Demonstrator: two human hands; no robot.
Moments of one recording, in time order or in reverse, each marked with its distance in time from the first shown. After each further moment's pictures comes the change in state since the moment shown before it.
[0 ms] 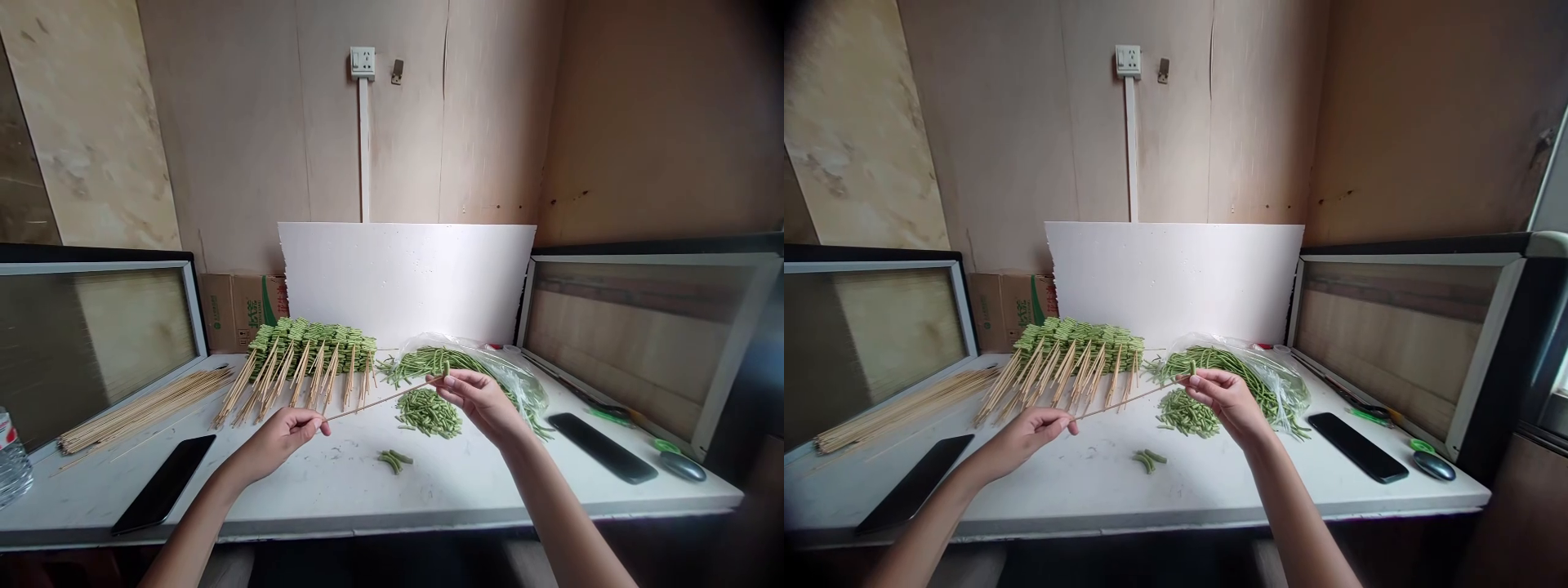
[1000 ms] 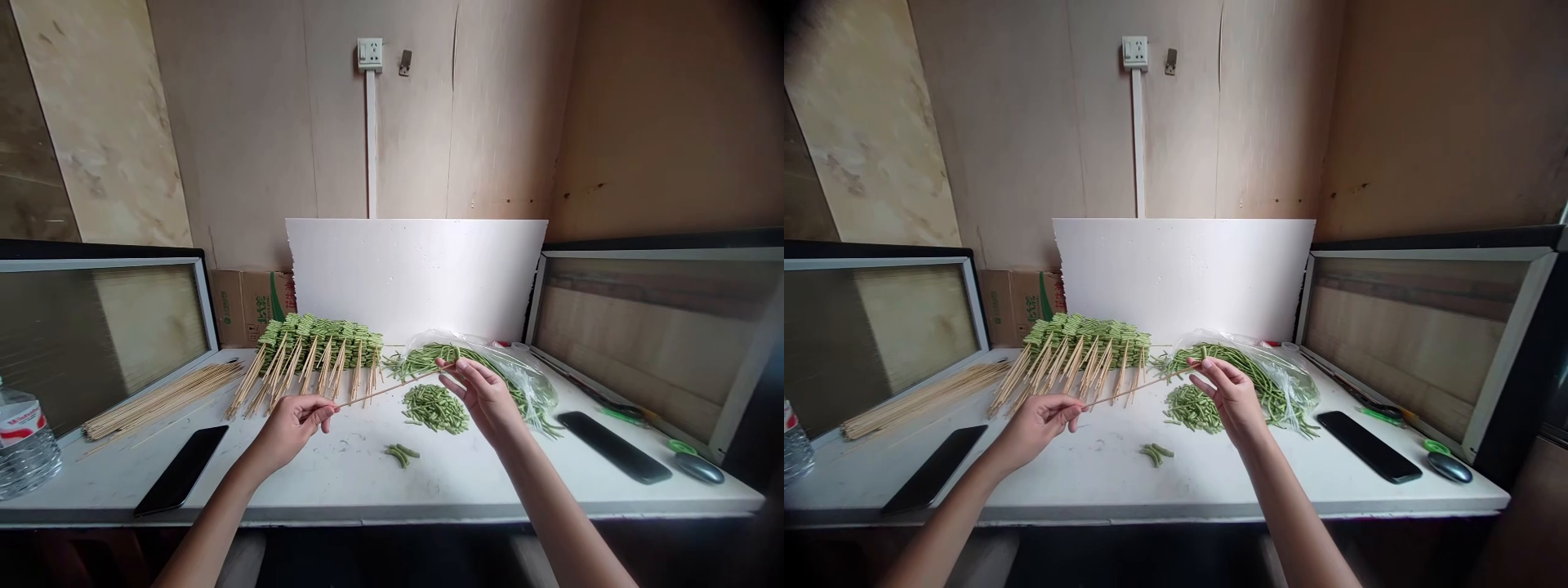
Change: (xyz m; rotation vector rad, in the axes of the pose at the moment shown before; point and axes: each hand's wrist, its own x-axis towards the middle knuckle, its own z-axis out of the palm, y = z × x) left_hand 0.004 -0.002 0.013 -0.112 0.250 0.090; right_hand 0.001 0.008 0.021 0.187 0.185 -0.130
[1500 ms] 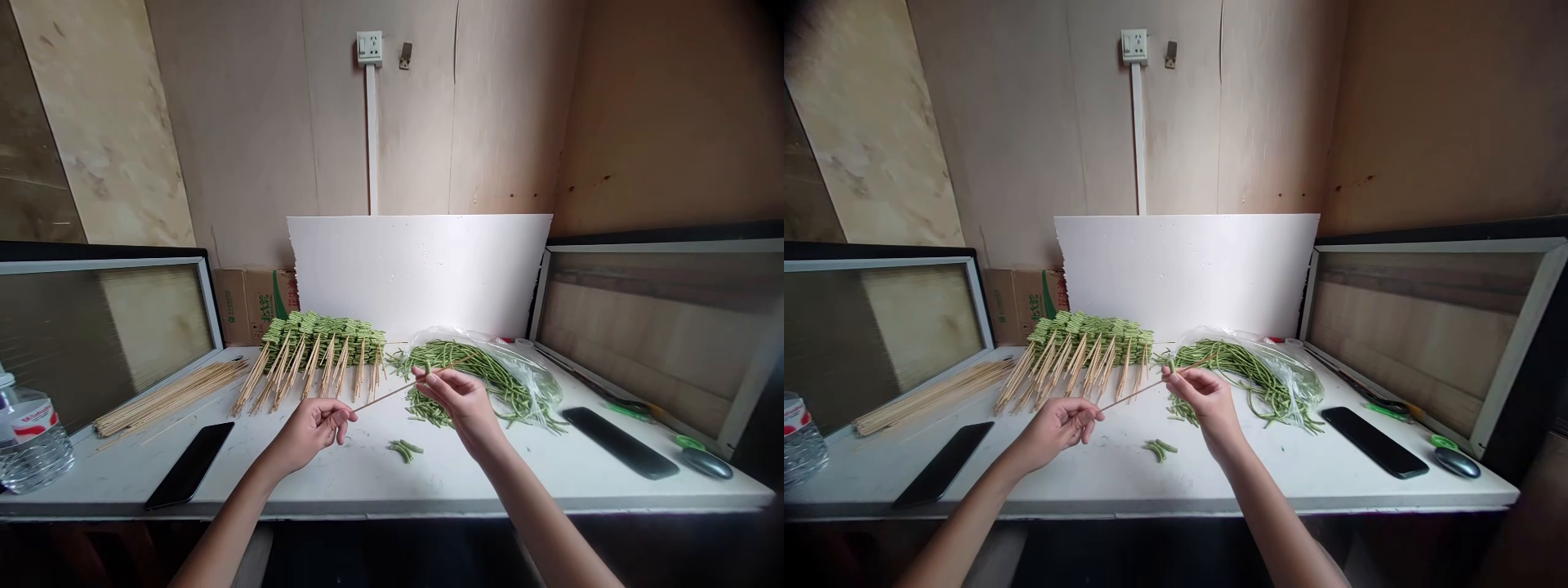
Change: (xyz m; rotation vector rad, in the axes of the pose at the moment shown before) left_hand -0.002 0.011 0.021 -0.216 -0.163 -0.071; right_hand -0.021 0.027 0.034 -0.115 -0.104 0.005
